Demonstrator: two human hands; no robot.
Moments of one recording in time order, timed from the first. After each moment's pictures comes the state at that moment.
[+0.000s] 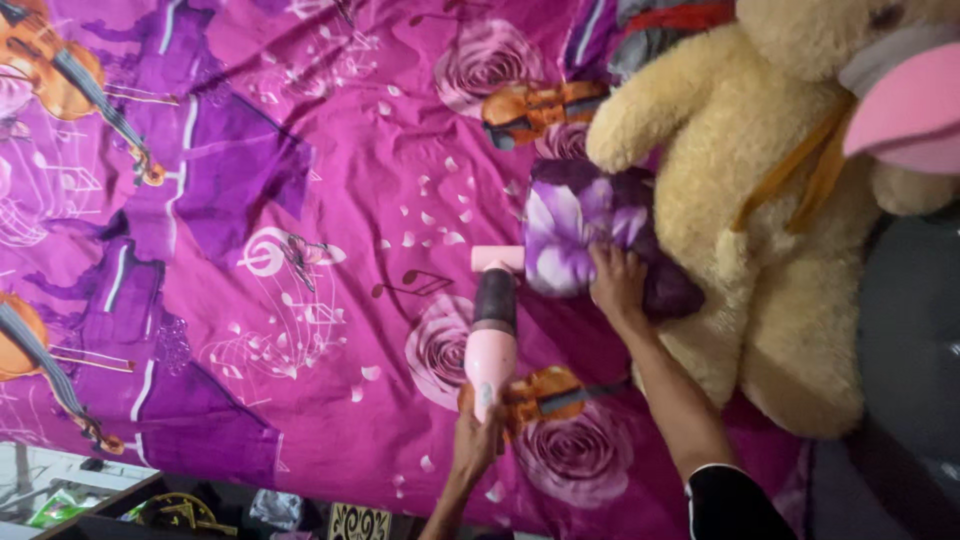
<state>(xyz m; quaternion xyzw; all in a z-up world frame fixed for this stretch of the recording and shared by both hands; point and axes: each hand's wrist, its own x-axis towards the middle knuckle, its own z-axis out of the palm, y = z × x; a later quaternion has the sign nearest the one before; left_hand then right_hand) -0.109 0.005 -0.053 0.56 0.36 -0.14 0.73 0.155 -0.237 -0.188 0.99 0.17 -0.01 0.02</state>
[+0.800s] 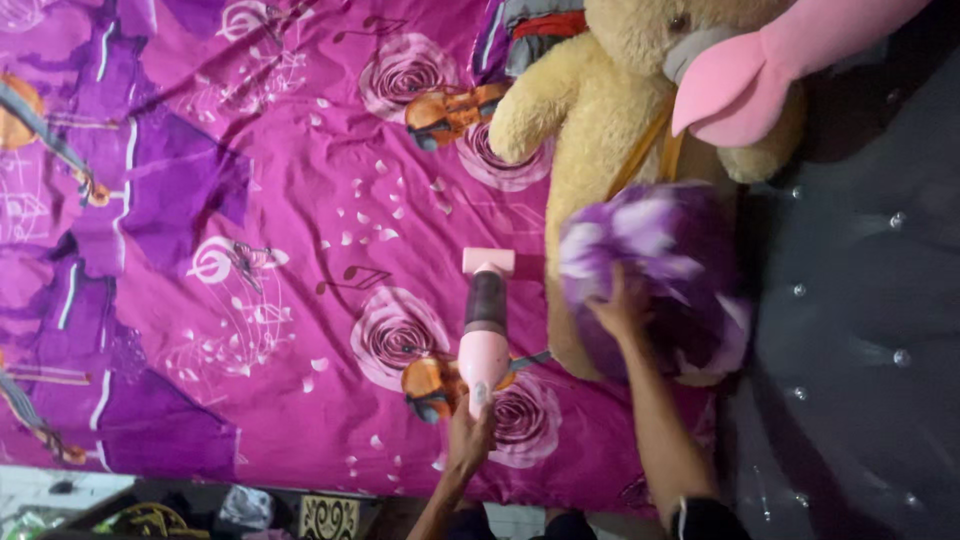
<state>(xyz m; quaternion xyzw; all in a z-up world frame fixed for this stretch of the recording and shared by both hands) -0.134 -0.086 -0.052 0.62 0.32 -0.18 0.70 0.083 -0.363 -0.071 0.98 -0.09 -0.10 -0.13</state>
